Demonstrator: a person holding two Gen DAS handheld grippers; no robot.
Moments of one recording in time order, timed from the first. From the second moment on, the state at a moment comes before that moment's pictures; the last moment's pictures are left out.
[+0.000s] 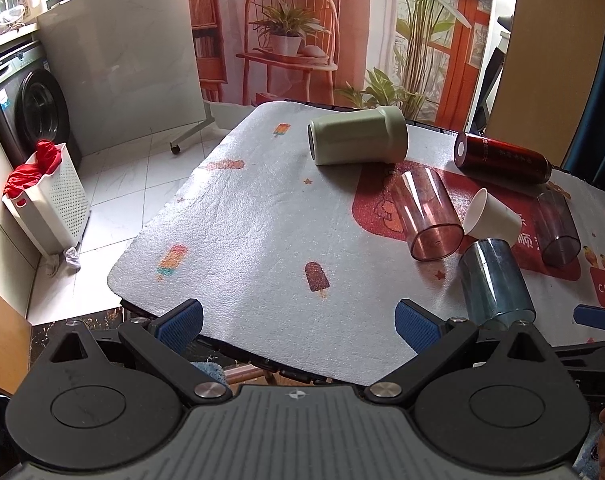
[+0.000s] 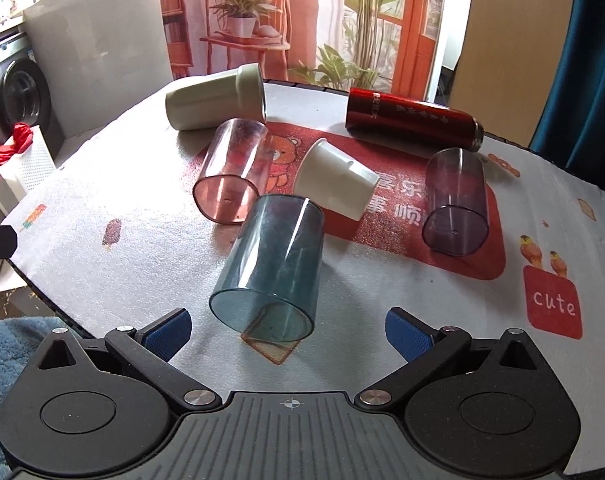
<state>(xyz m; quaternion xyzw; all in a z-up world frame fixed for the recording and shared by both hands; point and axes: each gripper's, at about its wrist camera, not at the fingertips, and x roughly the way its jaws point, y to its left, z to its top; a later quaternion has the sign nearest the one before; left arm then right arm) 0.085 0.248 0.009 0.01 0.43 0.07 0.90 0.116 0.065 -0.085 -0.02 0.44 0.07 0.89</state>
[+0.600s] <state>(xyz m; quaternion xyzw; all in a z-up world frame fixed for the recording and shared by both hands) 0.129 0.170 -0.006 0.02 0.43 0.01 0.90 0.093 -0.018 -0.083 0.06 0.42 -0.03 0.90</state>
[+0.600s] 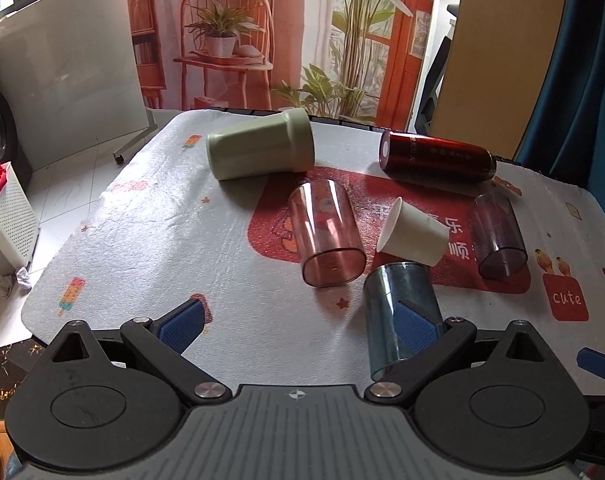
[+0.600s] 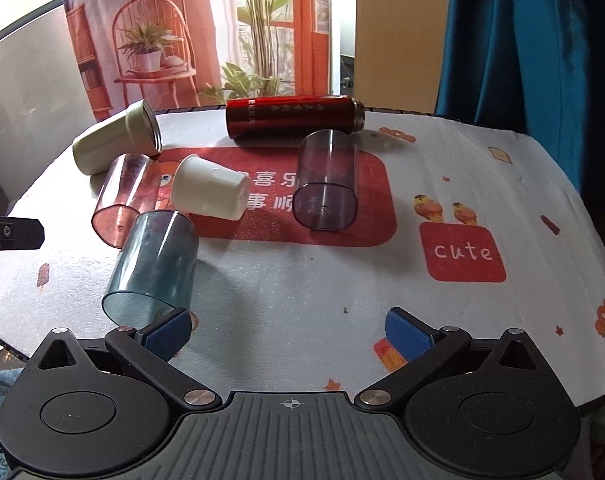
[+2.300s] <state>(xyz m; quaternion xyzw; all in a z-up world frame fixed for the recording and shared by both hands) 0.137 0.179 -0.064 -0.09 0.48 -0.09 0.87 0.093 -0.003 -0.095 0.04 0.44 -0.01 0.90</state>
